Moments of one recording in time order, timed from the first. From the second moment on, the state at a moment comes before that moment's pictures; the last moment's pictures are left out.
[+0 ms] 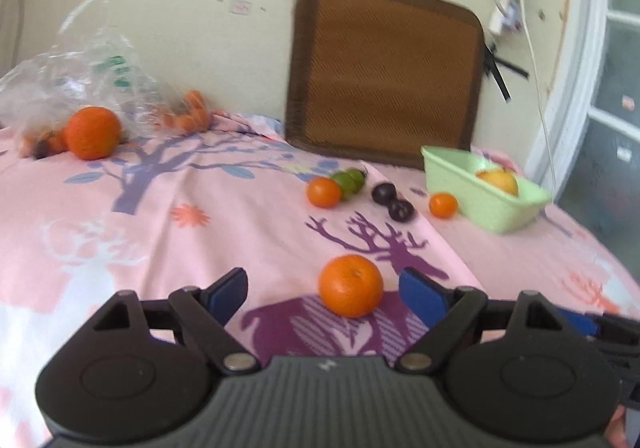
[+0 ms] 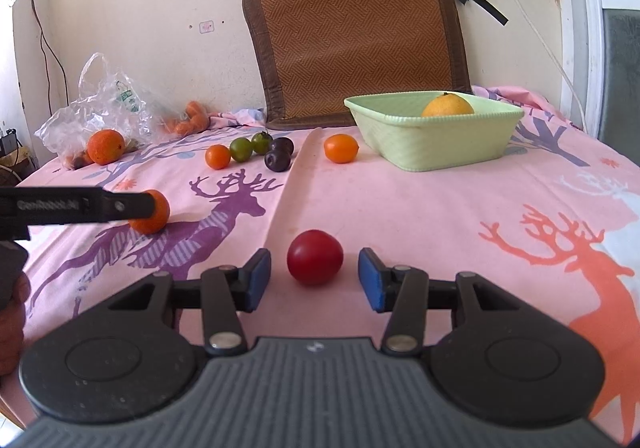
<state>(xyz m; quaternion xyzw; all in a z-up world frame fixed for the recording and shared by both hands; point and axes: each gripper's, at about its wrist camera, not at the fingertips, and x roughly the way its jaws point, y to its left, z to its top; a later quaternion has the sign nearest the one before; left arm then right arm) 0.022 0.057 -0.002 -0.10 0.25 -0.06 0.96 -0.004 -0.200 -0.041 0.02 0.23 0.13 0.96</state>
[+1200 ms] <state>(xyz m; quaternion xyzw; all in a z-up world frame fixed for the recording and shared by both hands) 0.025 0.035 0.021 -0.02 0.23 -0.06 0.97 -0.007 -0.202 -0.038 0.01 0.23 0.13 0.96</state>
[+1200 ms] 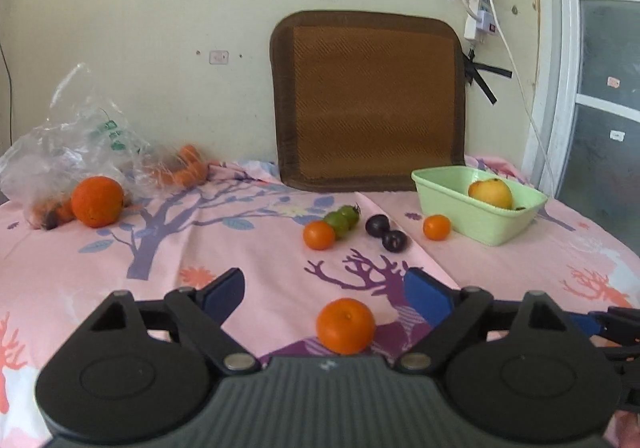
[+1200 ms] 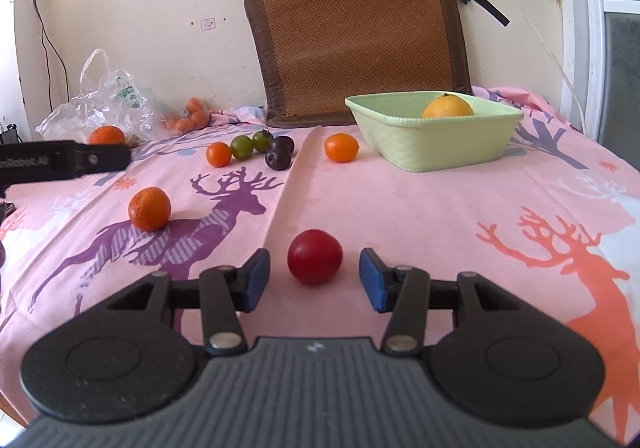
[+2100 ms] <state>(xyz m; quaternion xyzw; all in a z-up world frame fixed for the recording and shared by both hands) 0.180 -0.078 0.063 -0.03 0.29 -0.23 0.93 0.106 -0.262 0.006 0.01 0.17 0.09 0.98</state>
